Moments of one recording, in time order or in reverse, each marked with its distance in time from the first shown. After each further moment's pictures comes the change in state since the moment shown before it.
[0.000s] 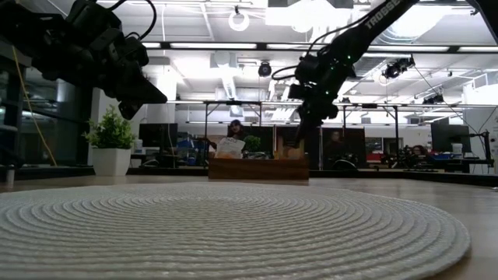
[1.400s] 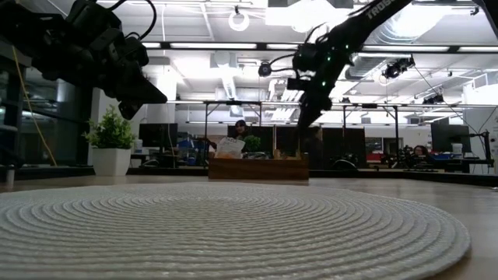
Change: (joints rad) left arm 0.000 0.000 0.000 0.000 0.000 0.000; right arm 0.029 -0.031 0.068 -0.061 0.171 0.099
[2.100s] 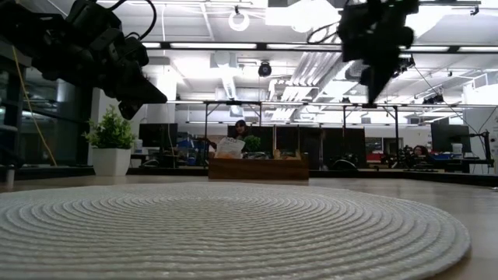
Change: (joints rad) left arm 0.000 0.000 0.000 0.000 0.000 0.000; right arm 0.121 -0.478 -0.244 -0.556 -0.120 0.331
